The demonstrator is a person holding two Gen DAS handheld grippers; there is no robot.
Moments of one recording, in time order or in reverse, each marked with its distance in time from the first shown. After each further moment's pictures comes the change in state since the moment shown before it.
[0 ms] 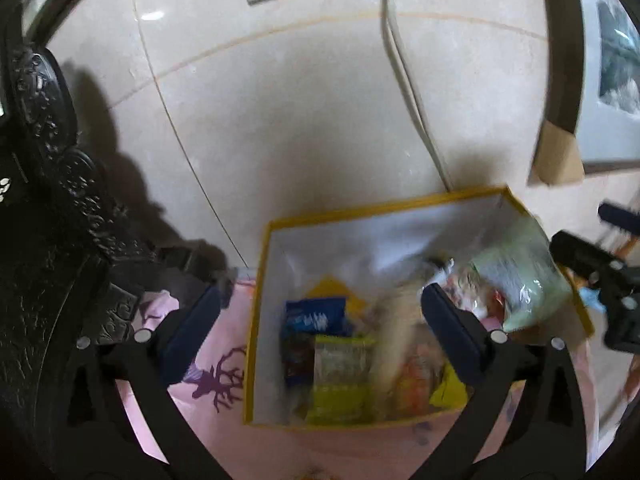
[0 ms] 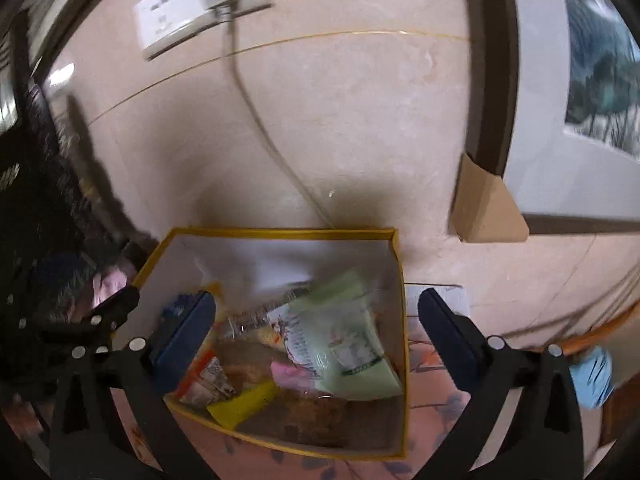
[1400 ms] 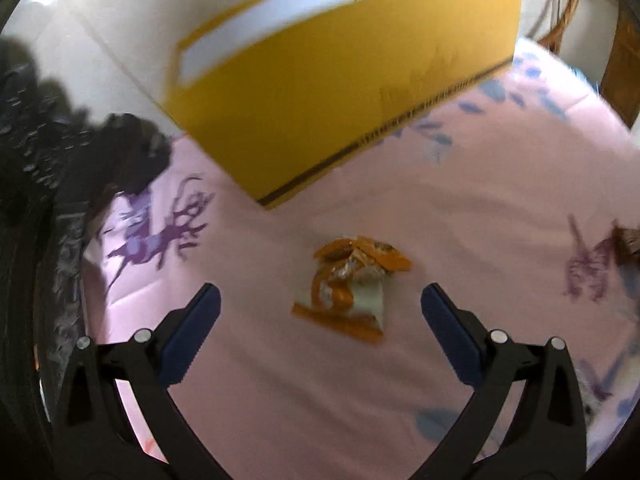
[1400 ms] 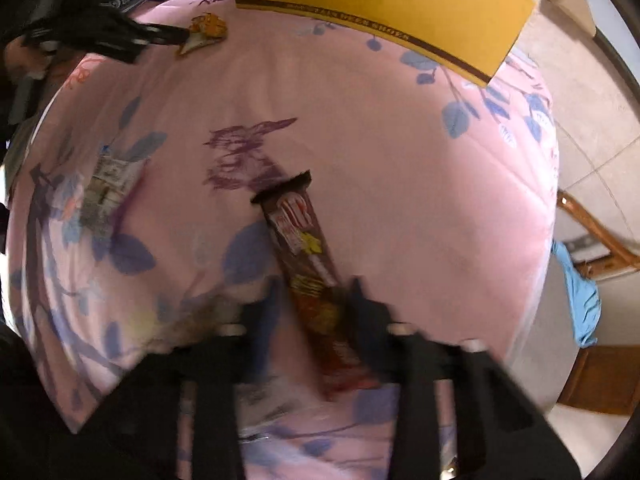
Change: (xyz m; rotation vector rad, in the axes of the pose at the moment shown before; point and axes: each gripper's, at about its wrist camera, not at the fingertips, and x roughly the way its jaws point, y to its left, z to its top) left arm 0.017 0.023 -0.203 0.443 0.279 -0.166; right arm -0.076 0.062 -0.290 -0.368 0.626 0.082
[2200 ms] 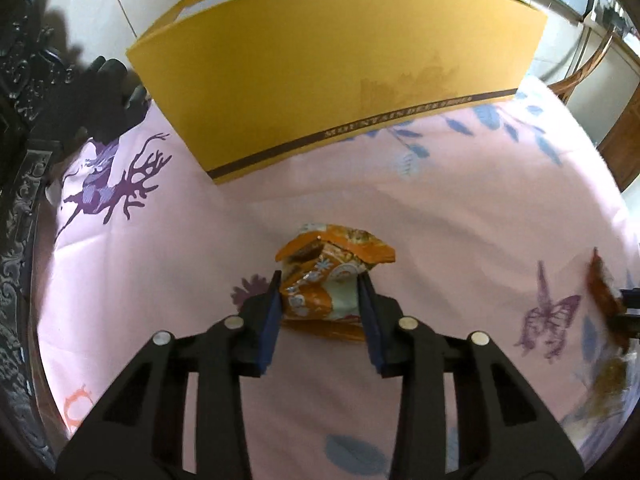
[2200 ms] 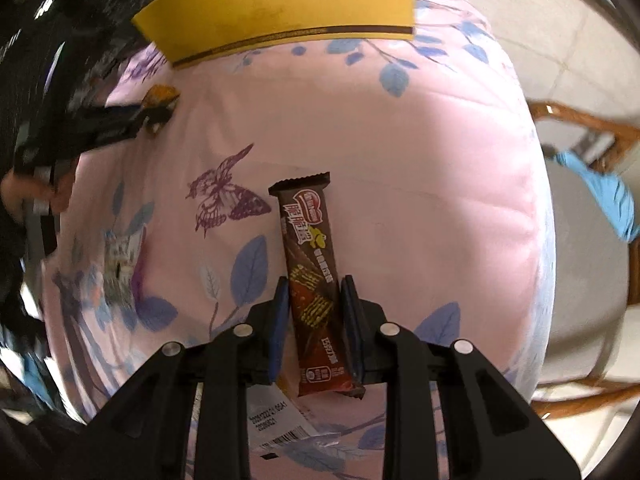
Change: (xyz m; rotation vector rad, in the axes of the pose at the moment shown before) left arm -0.002 -0.017 0.000 -0.235 0.000 -0.116; right arm -0.013 -0.042 -0.034 0.433 -0.073 0.139
